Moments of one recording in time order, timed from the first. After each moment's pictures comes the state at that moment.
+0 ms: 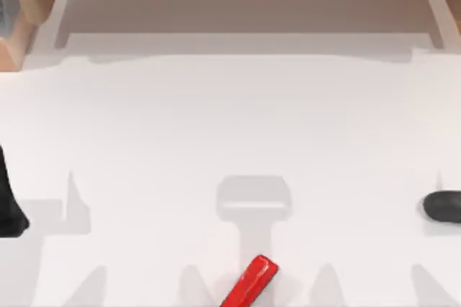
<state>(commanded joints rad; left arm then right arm) 0.00 0.00 0.00 0.00 0.00 0.00 0.00 0.00 0.00 0.00 0.00 0.00</state>
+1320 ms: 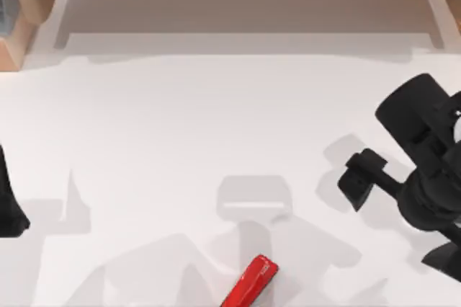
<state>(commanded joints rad) 0.00 0.00 0.00 0.00 0.00 0.00 0.56 1.51 0.85 -0.74 0.02 1.26</state>
